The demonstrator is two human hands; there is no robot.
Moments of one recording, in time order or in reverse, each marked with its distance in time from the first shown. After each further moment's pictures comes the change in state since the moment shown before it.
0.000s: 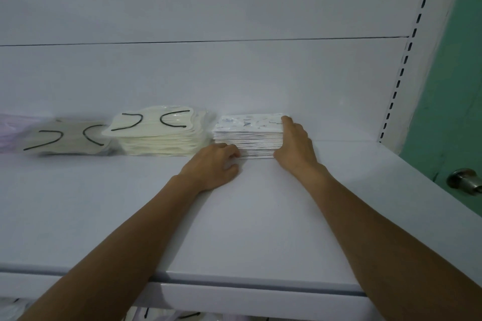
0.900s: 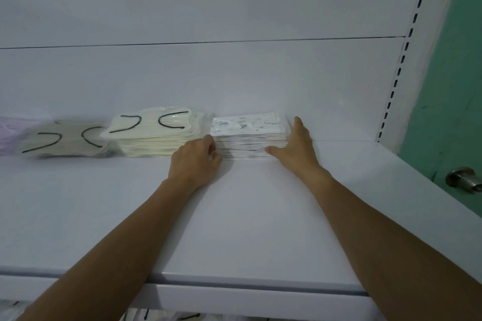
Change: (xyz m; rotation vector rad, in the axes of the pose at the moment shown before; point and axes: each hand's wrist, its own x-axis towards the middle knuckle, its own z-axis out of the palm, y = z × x) left_hand -0.003 -0.007 -0.004 0.032 0.268 -0.324; right_hand -0.003 0.007 -0.003 0.302 -0.002 0.126
